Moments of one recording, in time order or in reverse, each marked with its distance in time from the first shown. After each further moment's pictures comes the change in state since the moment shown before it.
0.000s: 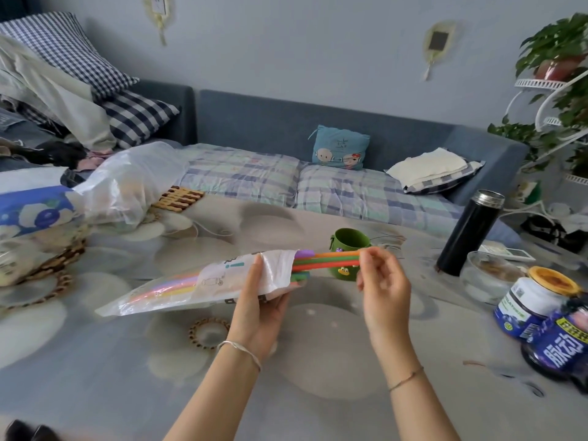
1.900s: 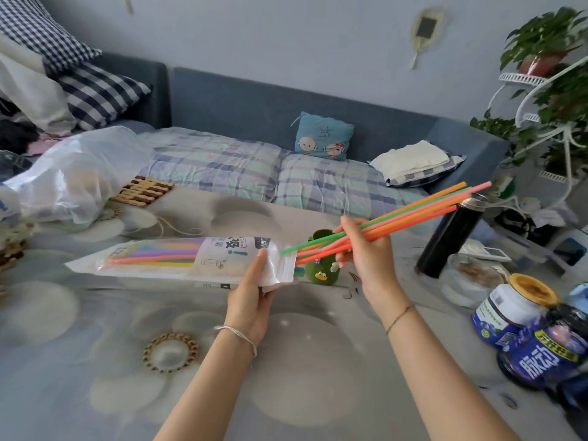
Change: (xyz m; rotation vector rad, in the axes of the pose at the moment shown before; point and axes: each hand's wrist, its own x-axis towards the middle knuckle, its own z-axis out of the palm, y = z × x) left_hand 0.082 -0.038 -0.006 0.082 0.089 0.041; right_hand 0.092 0.001 0.003 -0.063 -0.108 0.209
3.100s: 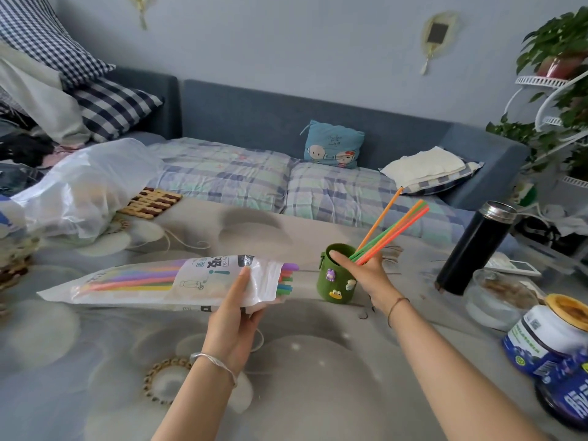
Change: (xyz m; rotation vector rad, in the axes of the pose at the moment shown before) left_hand 0.002 0.025 -0.020 0.004 0.087 0.033; right_hand 0.085 0.109 -0.023 -0.288 -0.051 0.358
